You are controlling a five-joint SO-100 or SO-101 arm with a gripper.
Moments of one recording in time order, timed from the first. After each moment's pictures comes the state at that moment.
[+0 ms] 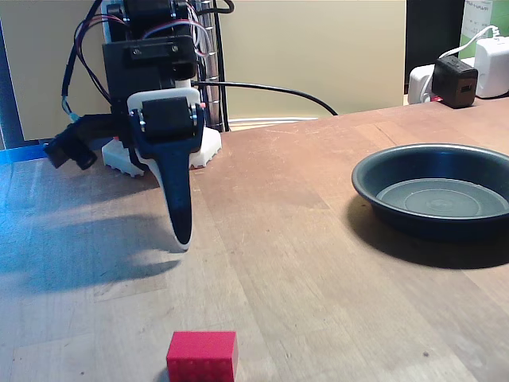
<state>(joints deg) 0.4 146.1 176.0 32.9 0.3</state>
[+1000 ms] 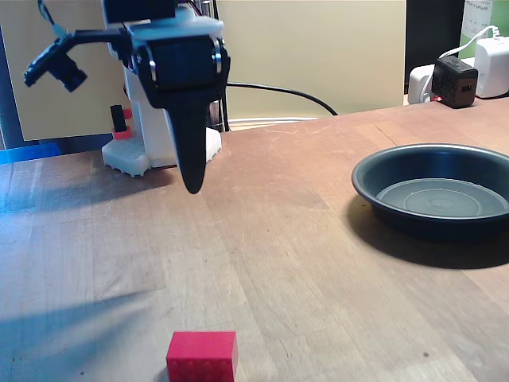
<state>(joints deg) -2.1 94.8 95.4 87.3 0.2</state>
